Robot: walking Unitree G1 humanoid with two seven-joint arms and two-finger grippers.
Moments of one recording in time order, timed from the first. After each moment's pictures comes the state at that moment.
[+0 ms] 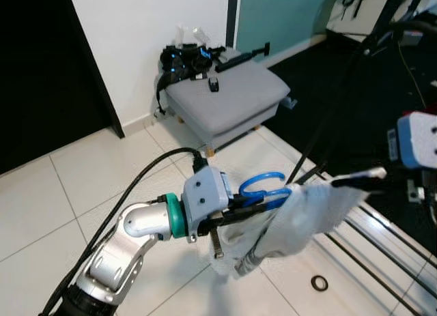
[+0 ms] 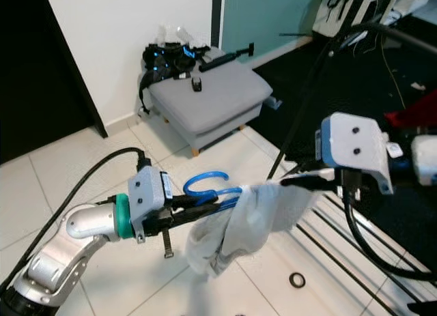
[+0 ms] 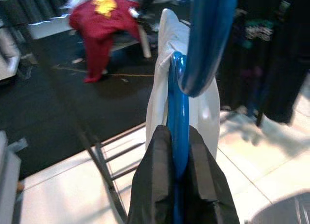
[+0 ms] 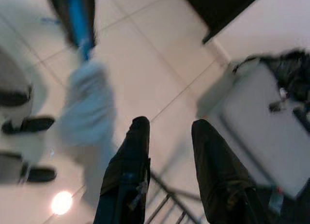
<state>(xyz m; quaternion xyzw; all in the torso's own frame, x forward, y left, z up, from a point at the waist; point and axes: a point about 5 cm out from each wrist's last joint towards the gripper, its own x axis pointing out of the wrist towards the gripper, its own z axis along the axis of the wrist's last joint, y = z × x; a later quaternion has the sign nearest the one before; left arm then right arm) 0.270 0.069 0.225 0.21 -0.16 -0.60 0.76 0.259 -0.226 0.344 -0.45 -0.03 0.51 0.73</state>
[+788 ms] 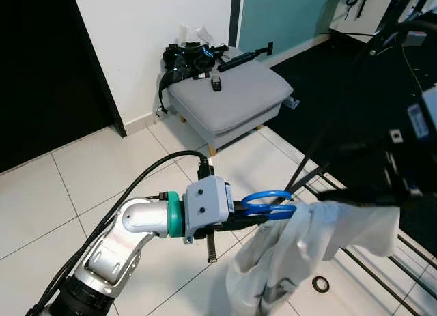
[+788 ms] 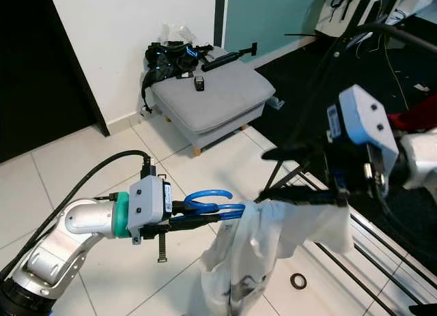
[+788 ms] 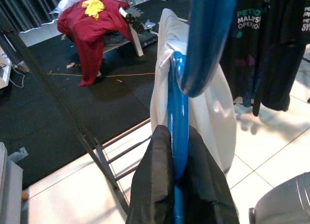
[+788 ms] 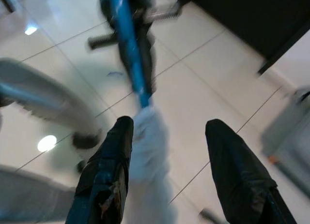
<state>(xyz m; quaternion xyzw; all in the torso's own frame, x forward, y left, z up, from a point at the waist) 0.274 0.068 0.228 0.24 -0.17 -0.61 0.73 0.242 -0.228 0.332 -0.33 0.02 0.61 0.72</state>
